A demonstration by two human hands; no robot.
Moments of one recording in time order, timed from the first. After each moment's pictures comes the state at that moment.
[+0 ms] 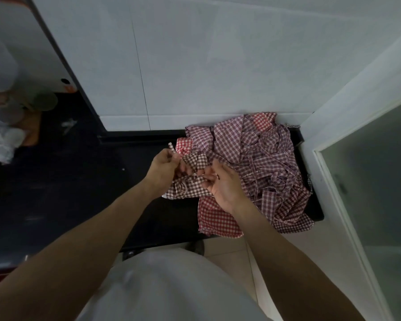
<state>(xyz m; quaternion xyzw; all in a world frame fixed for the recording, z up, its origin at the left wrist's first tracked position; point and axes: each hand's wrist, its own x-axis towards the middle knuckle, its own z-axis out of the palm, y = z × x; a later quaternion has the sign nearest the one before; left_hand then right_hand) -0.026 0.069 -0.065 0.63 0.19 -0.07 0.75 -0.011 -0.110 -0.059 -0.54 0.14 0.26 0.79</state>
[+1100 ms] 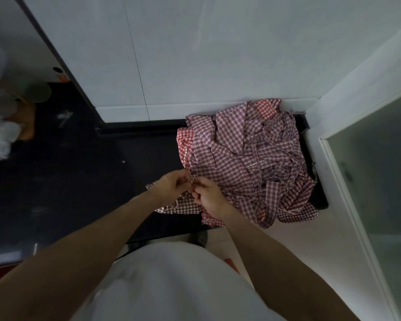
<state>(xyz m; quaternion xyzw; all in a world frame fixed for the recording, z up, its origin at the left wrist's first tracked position) -0.055 0.073 -0.118 0.84 0.01 -0.21 0.50 -0.041 -0.087 -0.129 -0.66 0.14 0.35 0.65</state>
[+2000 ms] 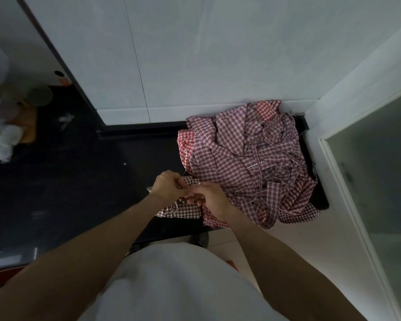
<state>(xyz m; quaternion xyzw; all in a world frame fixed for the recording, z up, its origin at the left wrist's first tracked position) -0.054 0.069 -0.121 0.86 0.14 -0.17 0.46 -0.041 -0.098 -0.128 -0.68 0.07 0.37 0.63</state>
